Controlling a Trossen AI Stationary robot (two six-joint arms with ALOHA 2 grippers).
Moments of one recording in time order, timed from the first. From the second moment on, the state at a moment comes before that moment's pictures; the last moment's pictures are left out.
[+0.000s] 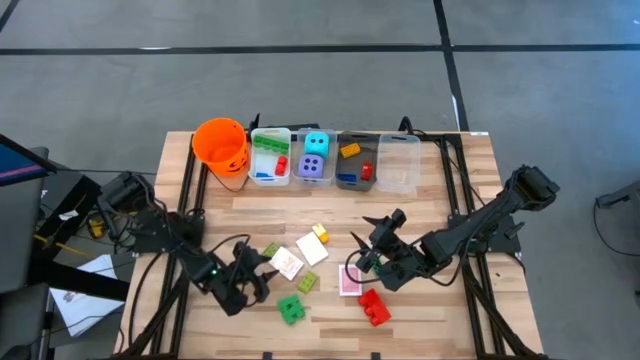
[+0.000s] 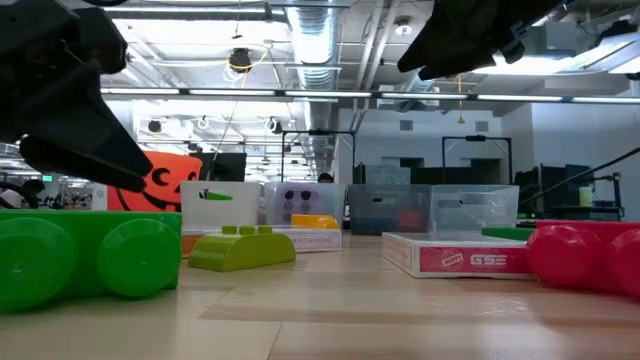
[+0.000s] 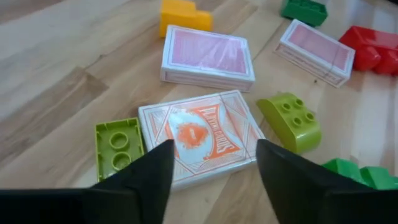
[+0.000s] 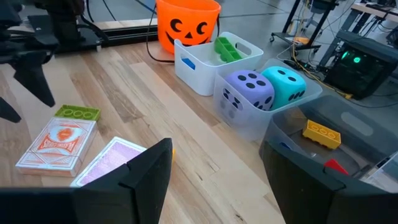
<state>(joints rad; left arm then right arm) -0.77 1.55 0.61 -0.11 -0.88 -1.21 0.53 1.51 0.94 -0.30 1.10 0.65</state>
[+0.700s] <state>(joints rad) -0.87 1.53 0.61 -0.28 -0.94 -1.32 0.53 1.51 0.94 -0.33 1.10 0.65</state>
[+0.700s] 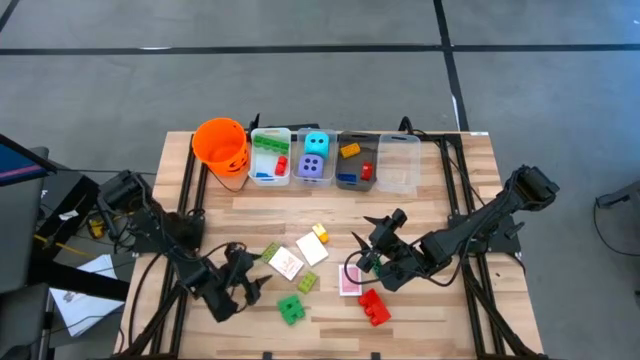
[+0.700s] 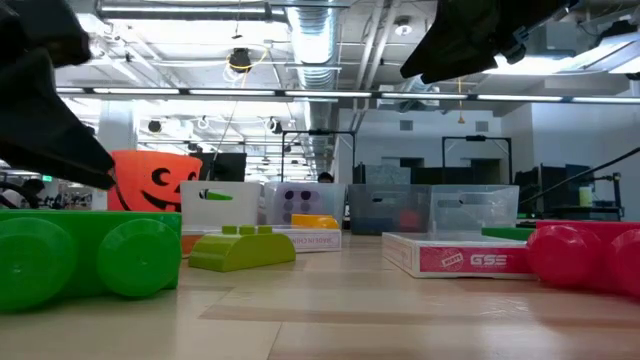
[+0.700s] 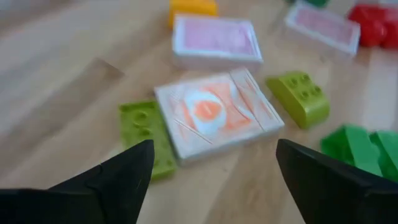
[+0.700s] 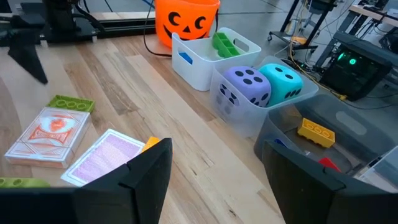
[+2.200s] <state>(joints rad) -0.78 1.53 0.35 0.06 -0.89 -1.25 0.50 1.51 0.94 -0.33 1.10 0.66</state>
